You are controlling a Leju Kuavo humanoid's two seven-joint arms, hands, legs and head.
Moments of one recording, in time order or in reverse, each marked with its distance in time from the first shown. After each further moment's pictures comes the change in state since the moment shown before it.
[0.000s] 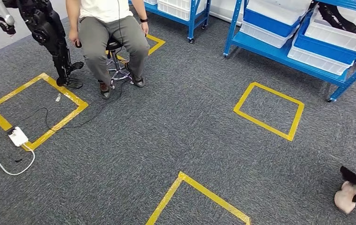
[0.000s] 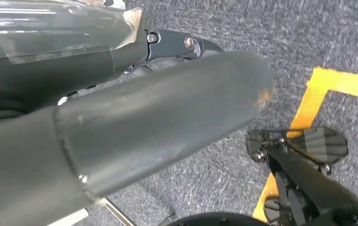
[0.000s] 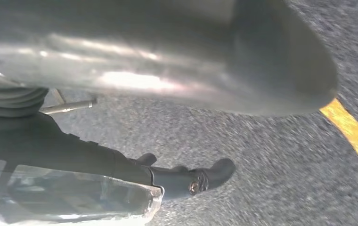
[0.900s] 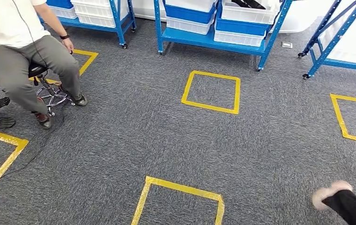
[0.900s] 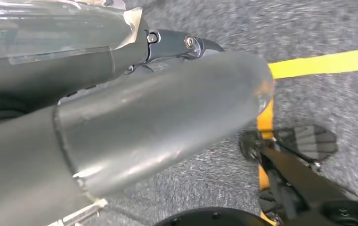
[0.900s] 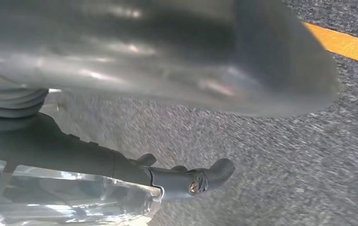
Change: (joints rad) left arm -0.003 0.003 -0.013 0.000 -0.002 0.005 0.000; right arm -0.003 0.007 0.000 -0.004 -0.005 0.011 0.002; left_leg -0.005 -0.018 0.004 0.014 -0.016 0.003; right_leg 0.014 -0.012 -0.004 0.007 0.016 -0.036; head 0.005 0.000
